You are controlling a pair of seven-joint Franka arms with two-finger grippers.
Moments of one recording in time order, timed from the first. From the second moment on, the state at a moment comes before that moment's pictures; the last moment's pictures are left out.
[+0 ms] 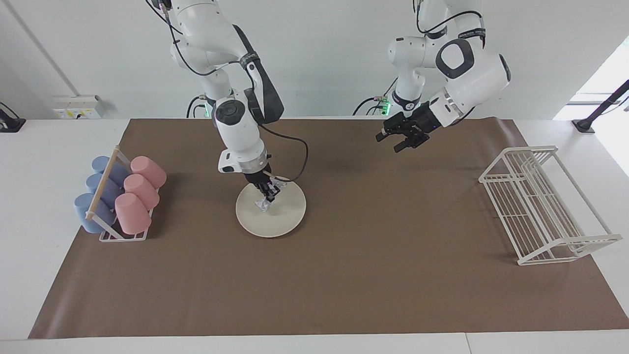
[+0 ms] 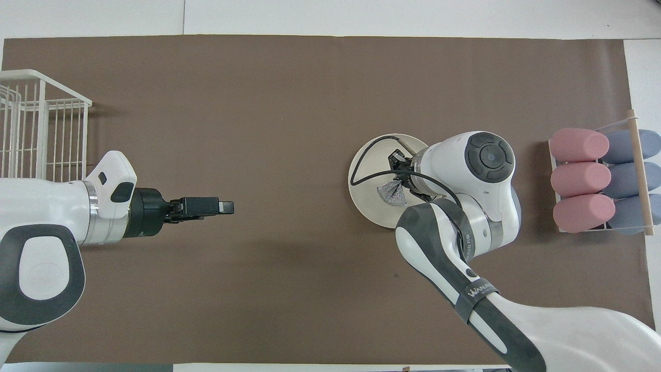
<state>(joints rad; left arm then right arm) -0.18 -0.24 -0.06 -2.29 -0.75 2.10 0.13 0.20 0.24 0.17 -2.06 0.12 2.40 1.16</state>
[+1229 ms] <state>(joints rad) -0.18 -0.21 -0.06 -2.28 -0.60 2.13 0.01 0.26 0.27 0.17 -2.08 0.04 2.46 1.20</state>
